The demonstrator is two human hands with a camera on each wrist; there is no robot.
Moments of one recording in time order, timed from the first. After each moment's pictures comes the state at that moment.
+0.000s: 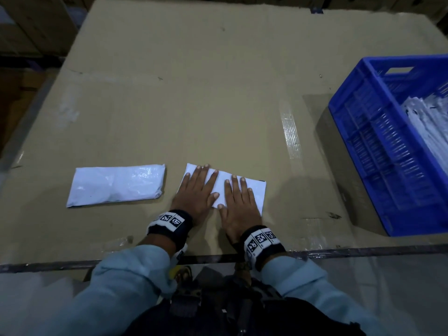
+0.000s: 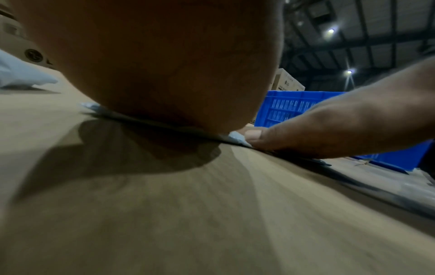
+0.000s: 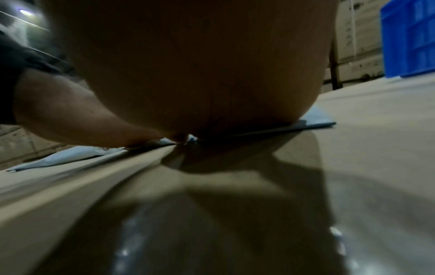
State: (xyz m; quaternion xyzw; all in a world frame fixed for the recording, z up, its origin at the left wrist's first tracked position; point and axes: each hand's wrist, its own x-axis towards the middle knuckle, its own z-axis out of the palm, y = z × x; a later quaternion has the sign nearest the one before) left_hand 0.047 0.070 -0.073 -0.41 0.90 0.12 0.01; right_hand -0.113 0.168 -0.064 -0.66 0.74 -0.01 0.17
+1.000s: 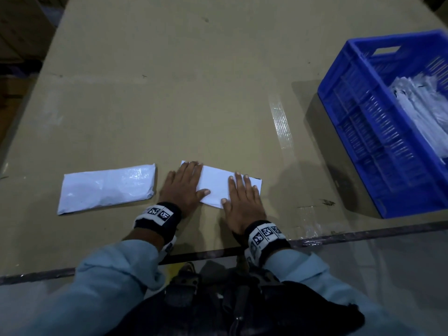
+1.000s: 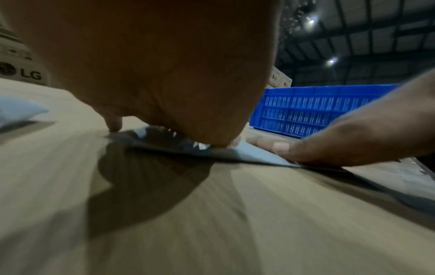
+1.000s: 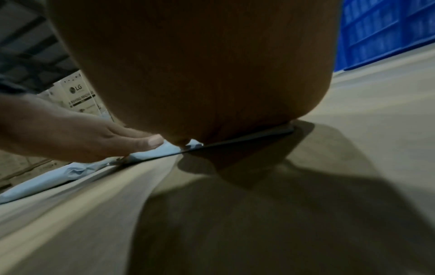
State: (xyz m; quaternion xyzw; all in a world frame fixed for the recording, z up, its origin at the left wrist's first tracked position) left_hand 0.052 0.053 -0.061 -0.43 0.90 0.11 0.04; right_hand -0.130 0.182 -0.065 -0.62 0.77 -0.02 0.18
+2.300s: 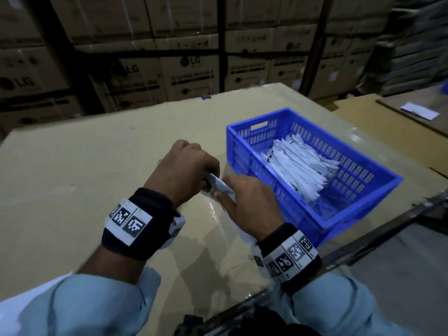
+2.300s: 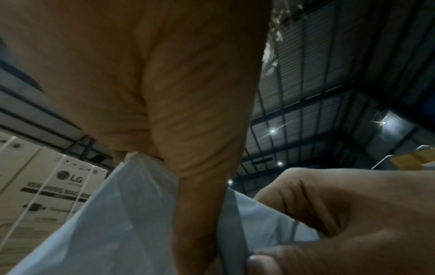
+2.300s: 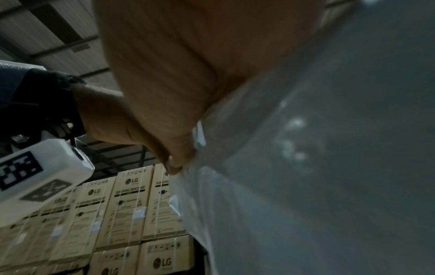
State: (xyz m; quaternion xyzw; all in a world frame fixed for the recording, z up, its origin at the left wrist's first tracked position) left_hand -0.217 0.089 0.263 -0.19 0.97 -0.07 -0.10; right_hand -0.335 0.231 0.196 -0.59 0.76 -0.29 -0.04
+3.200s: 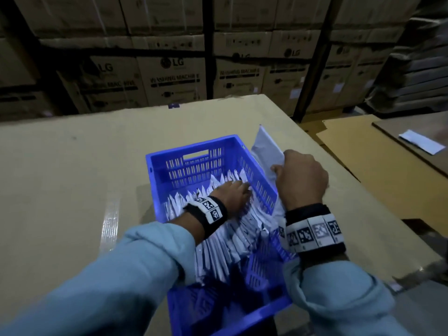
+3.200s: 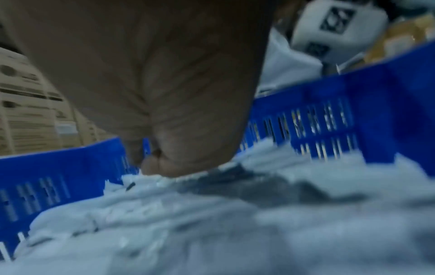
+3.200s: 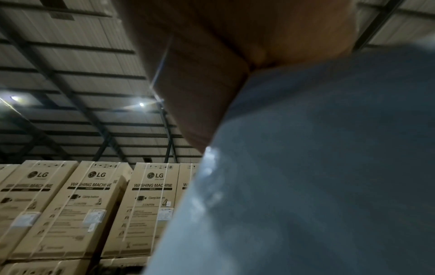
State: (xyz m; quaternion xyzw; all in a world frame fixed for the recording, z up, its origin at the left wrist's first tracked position) left_hand -0.662 0.097 0.119 -0.08 0.98 -0.17 0.10; right_hand -0.767 0.231 0.225 -0.38 0.90 -0.15 -0.12
